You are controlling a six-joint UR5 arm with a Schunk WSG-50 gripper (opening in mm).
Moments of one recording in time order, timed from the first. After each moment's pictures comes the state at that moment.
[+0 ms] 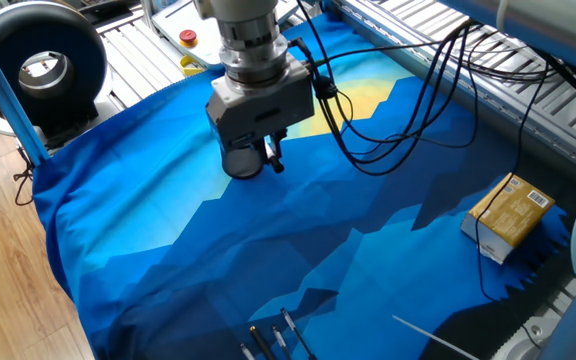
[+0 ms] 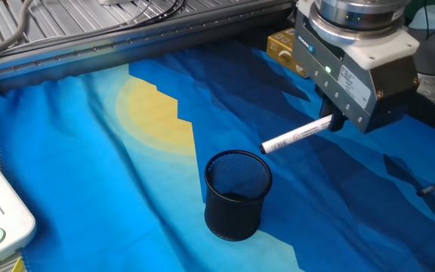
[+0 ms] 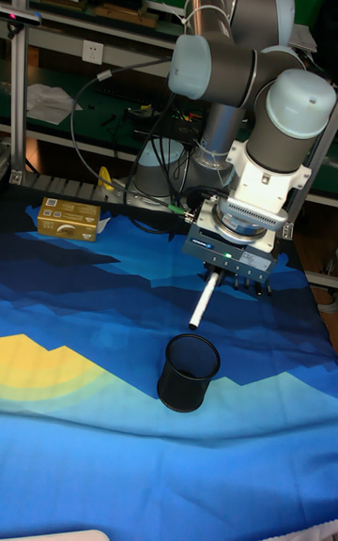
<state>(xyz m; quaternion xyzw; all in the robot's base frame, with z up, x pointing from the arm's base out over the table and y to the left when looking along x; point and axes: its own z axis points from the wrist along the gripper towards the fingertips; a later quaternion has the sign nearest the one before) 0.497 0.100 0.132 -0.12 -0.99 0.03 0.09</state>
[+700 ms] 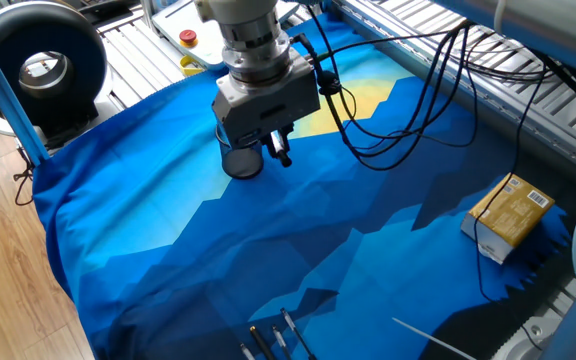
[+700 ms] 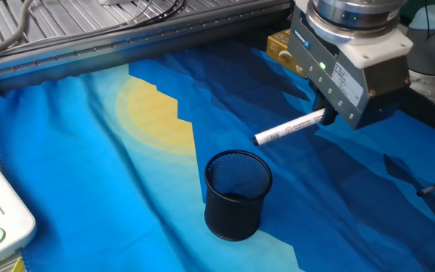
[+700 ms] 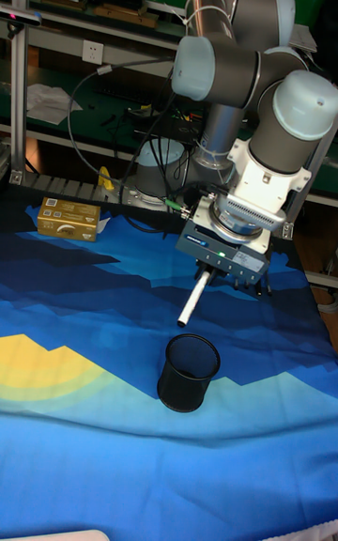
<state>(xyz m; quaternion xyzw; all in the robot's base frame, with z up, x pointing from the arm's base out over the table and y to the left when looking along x) 0.501 0.081 0.133 -0.14 -0.98 0.07 0.08</state>
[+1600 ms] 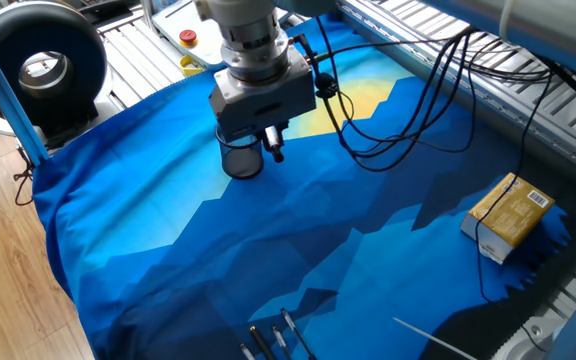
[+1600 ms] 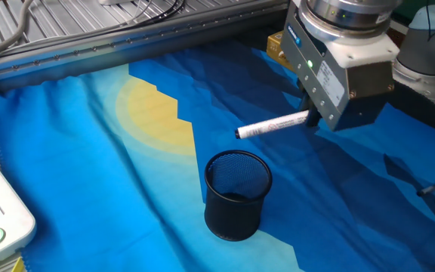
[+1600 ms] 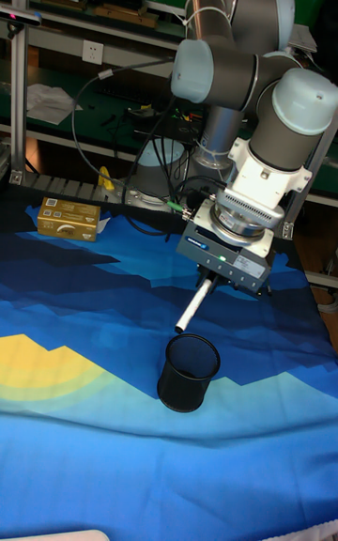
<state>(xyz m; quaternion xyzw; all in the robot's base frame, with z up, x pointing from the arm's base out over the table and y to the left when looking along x) 0.518 0.092 0.132 -0.18 -0.98 0.05 0.05</state>
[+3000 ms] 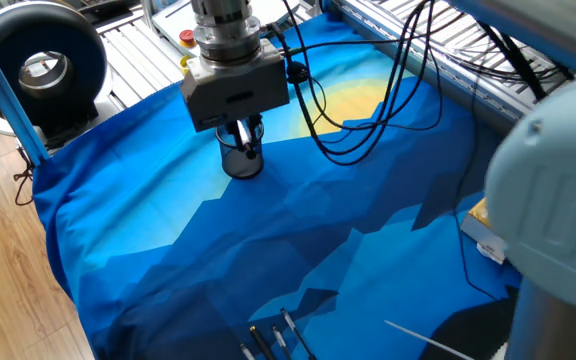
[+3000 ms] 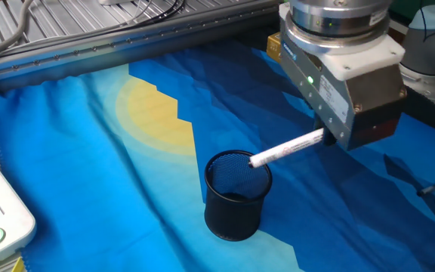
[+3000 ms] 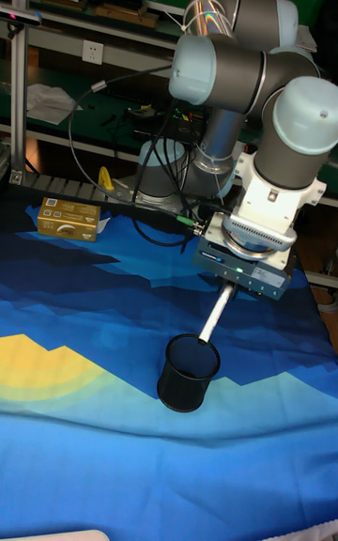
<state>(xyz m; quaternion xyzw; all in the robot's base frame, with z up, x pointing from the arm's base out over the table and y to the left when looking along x) 0.519 0.121 0.144 -0.16 -0.98 0.01 0.15</state>
